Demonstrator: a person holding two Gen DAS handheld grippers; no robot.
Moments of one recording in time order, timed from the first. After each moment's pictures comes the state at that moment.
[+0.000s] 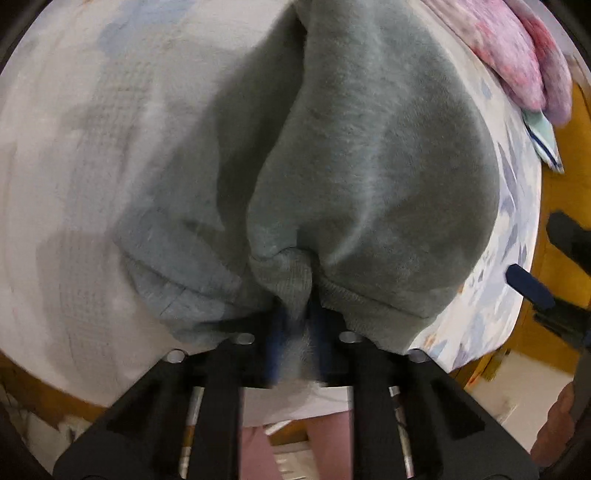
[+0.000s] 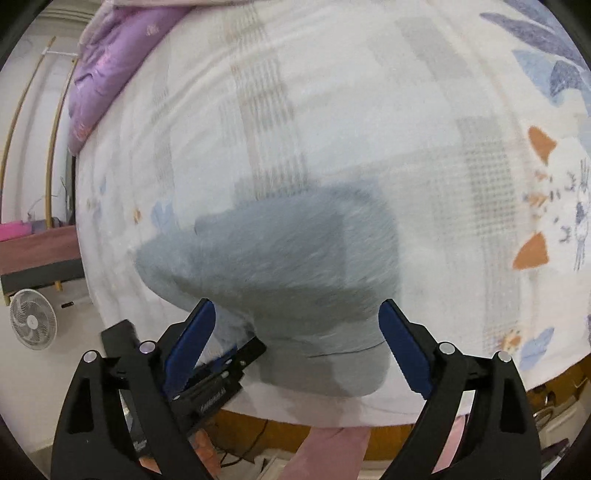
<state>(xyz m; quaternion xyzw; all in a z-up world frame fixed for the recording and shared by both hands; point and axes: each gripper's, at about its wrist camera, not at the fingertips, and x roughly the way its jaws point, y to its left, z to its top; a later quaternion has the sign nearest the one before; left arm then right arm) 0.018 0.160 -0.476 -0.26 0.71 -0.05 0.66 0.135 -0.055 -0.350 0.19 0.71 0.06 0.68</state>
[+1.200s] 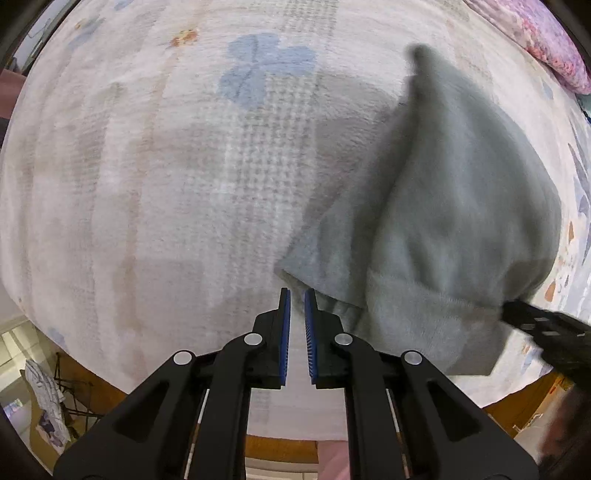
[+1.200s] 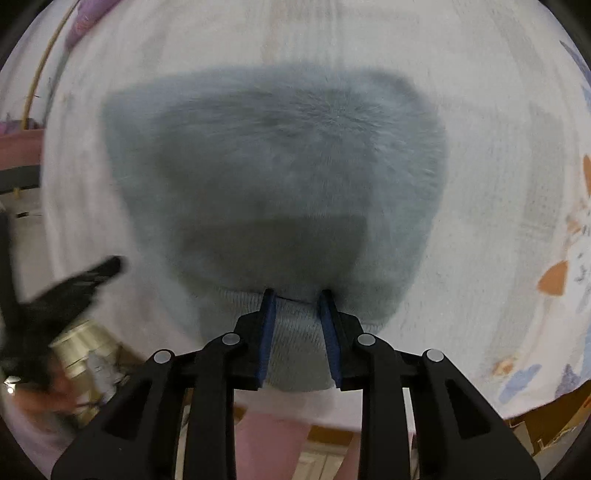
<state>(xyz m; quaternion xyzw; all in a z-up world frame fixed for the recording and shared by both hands) 0.023 0.223 -0.458 -0.10 0.71 0.06 0.69 0.098 0.021 -0.454 0.03 0.77 0.11 0.63</state>
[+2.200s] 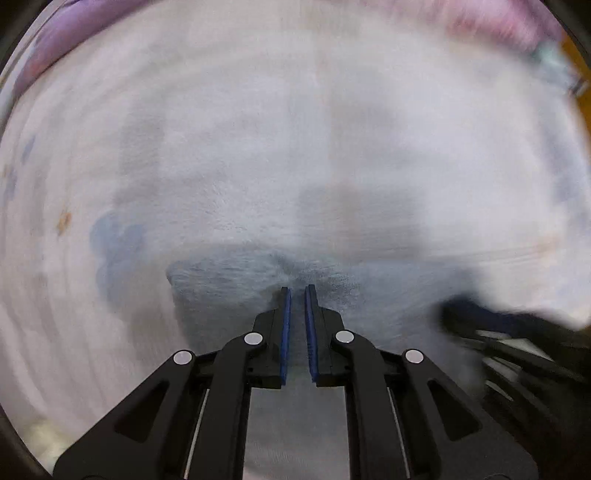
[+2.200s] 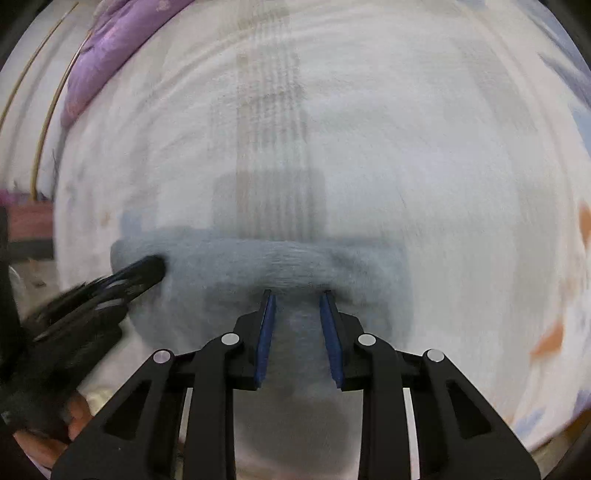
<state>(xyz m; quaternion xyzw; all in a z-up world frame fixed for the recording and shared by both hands) 0.168 0.105 -0.486 0.01 0.68 -0.03 0.73 0.186 0.006 -0.435 0.09 0.68 0.11 0.72</state>
